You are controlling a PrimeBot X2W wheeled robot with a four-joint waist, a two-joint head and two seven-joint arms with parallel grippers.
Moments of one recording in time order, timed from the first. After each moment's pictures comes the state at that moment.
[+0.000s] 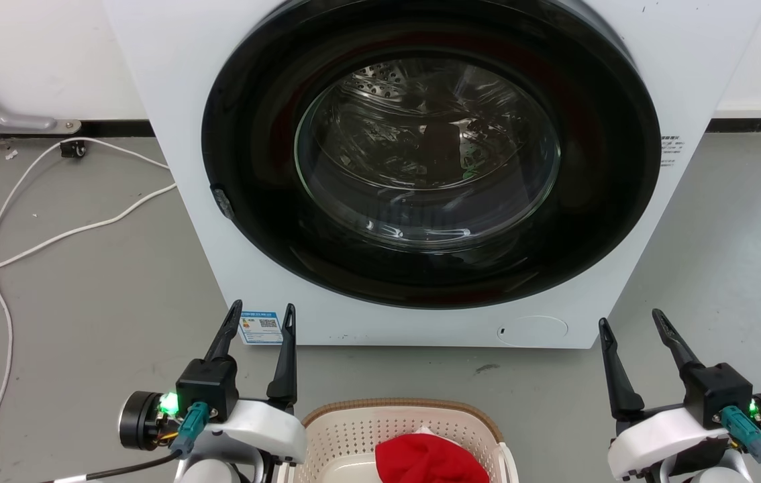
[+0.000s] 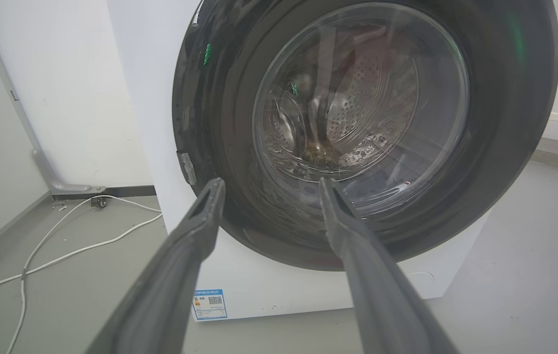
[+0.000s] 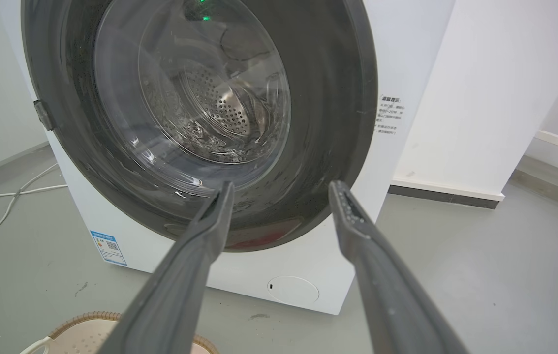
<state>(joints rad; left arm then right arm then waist) -0.12 0.05 -0.15 0.24 -0.09 0.00 -0.26 -0.05 -0.05 -0.02 0.23 -0.06 0.13 -0.25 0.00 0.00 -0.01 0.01</state>
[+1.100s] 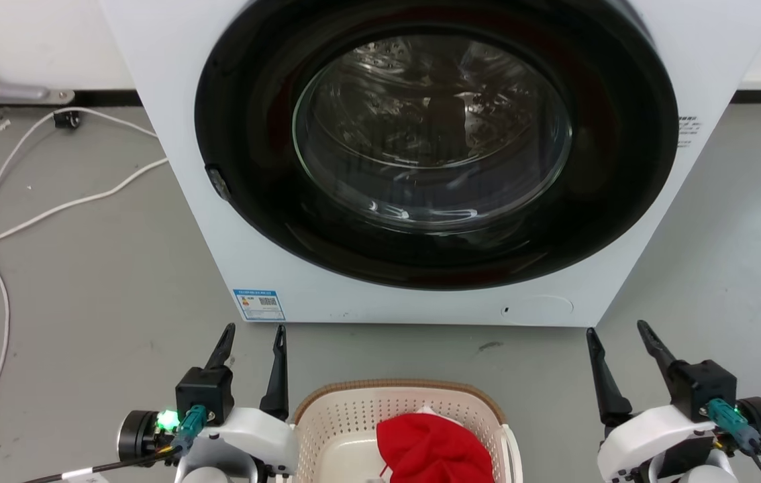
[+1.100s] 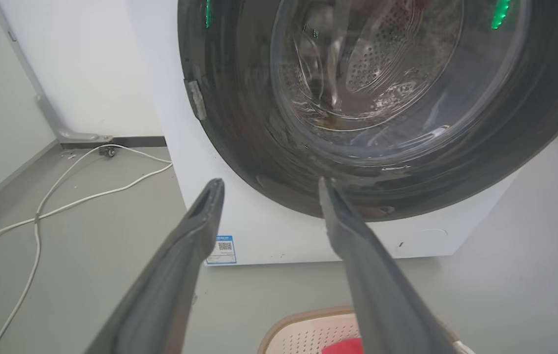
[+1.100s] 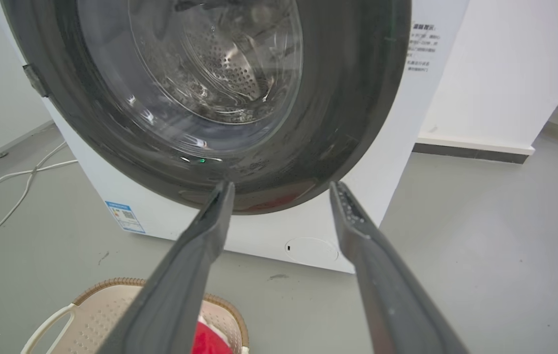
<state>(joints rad) -0.13 0.05 -0.12 0.37 -0.10 0.01 -0.26 -0.08 -0.05 0.00 0.31 0.00 0.13 -0.22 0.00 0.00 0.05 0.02</state>
